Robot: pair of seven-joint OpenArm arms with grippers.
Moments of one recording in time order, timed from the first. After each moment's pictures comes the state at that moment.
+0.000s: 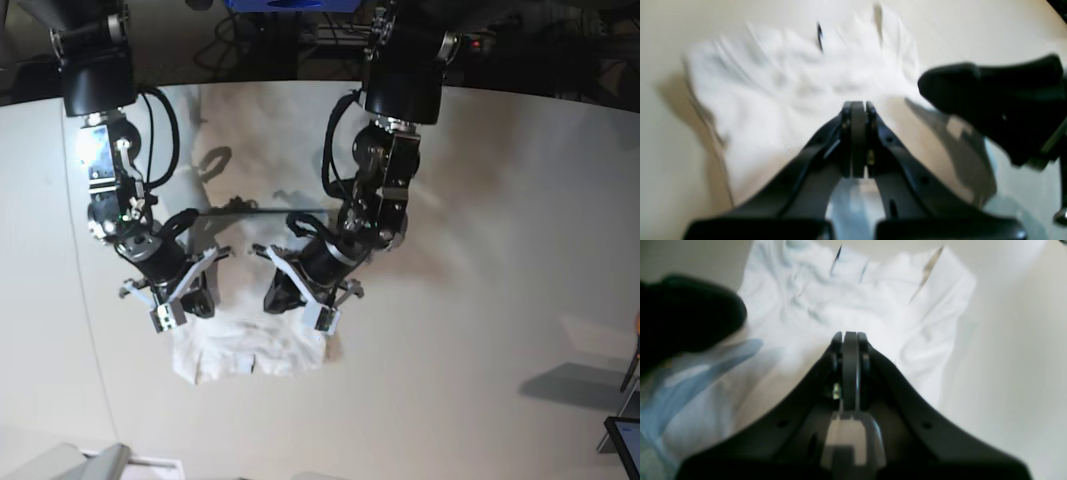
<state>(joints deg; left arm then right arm) -10.7 4.9 8.8 72.3 -13.0 -21.8 22.6 7.8 10.7 -7.3 77.9 14.1 18.2 -21.2</state>
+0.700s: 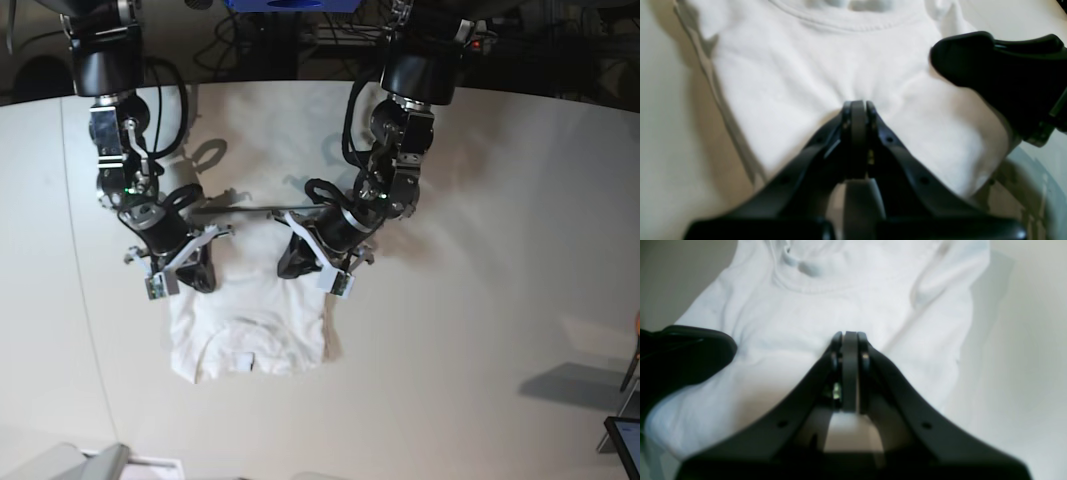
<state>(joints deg) -6.6 0.4 10.3 68.4 -14.7 -22.8 18.1 2.7 8.5 -4.6 72.7 15.3 18.5 -12.7</state>
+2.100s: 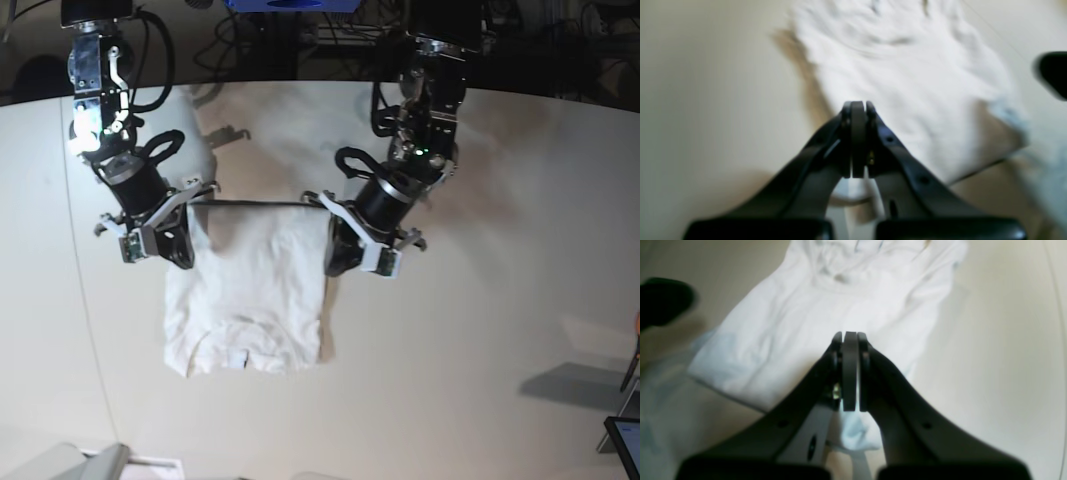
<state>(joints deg) 6.2 -6.9 7.9 95.2 -13.0 -15.8 21.7 -12.5 10.6 0.2 99.0 14.0 18.0 -18.1</state>
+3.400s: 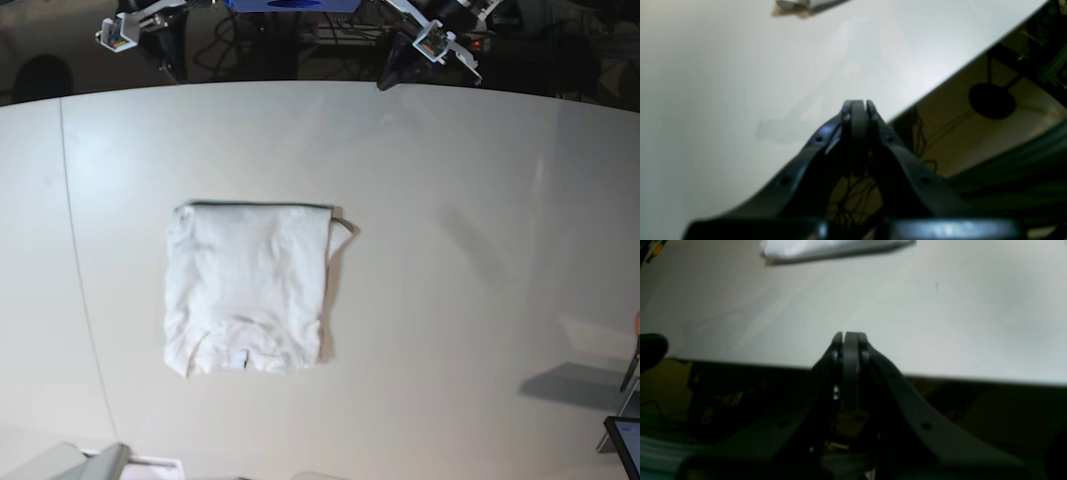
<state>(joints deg) 50.1 -22.7 5.3 97.0 6.3 -16.1 -26.0 -57.0 9.8 -0.7 99.1 14.0 17.2 23.6</state>
